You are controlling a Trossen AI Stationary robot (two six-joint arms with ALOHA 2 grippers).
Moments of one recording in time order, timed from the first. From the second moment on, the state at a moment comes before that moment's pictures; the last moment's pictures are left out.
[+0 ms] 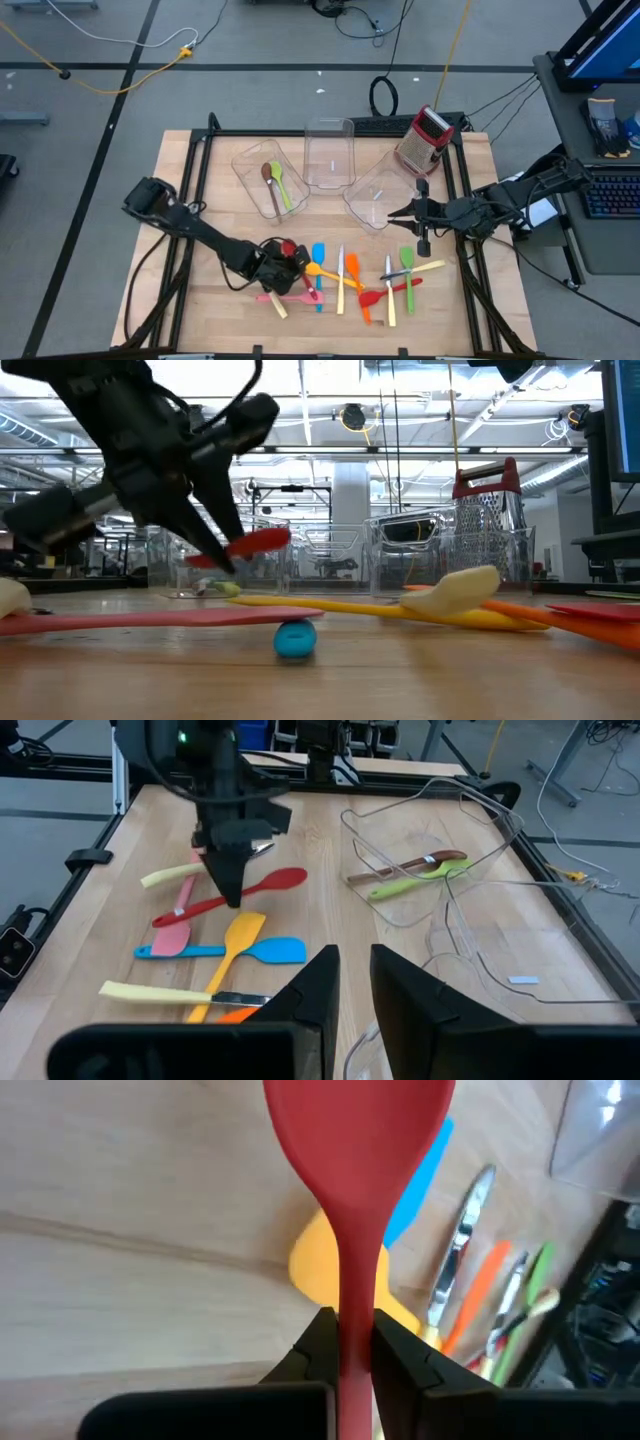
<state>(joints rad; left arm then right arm) -0.48 1.76 0.96 -0.16 -0.38 -2.37 0.39 0.86 0.87 -0.49 0.41 0.16</state>
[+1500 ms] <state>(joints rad) 0.13 1.05 0.96 -0.71 -0.32 -1.65 0.39 0.86 0.87 -0.49 0.42 0.16</state>
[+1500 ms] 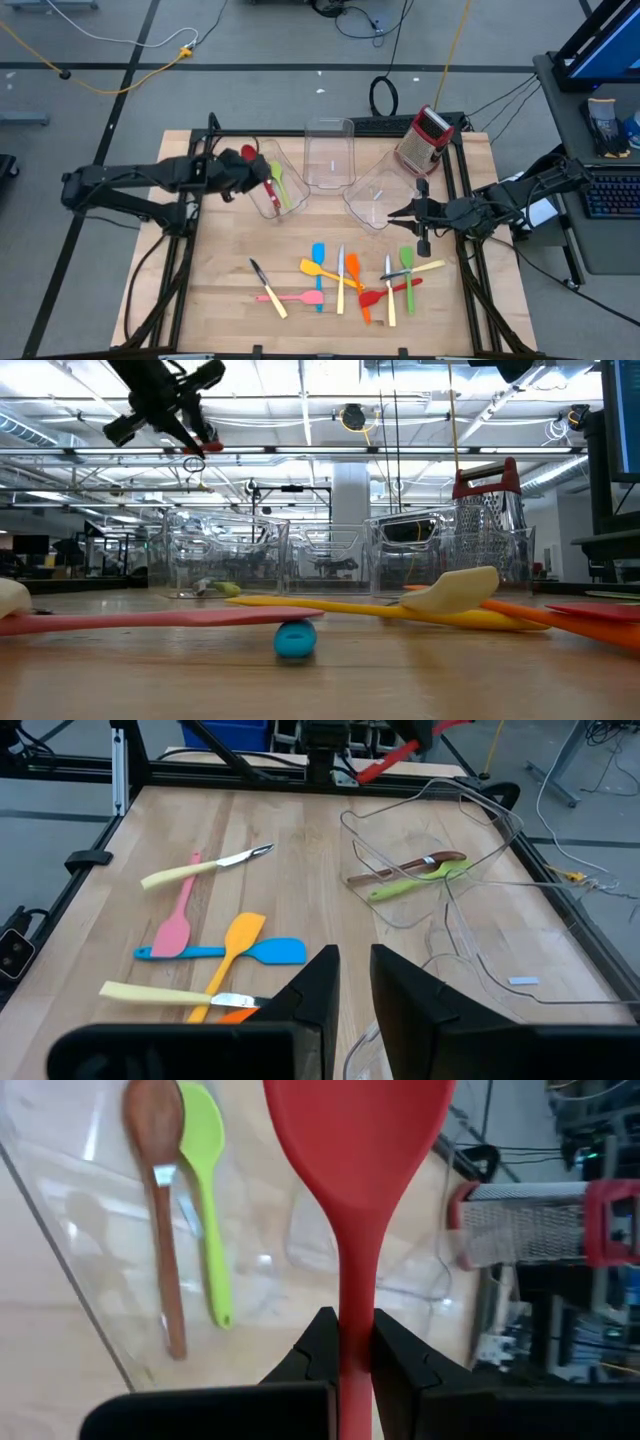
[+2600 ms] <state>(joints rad) 0.47 1.42 0.96 -0.69 0.09 -1.17 0.39 0.86 0.87 -0.49 0.42 0.17</state>
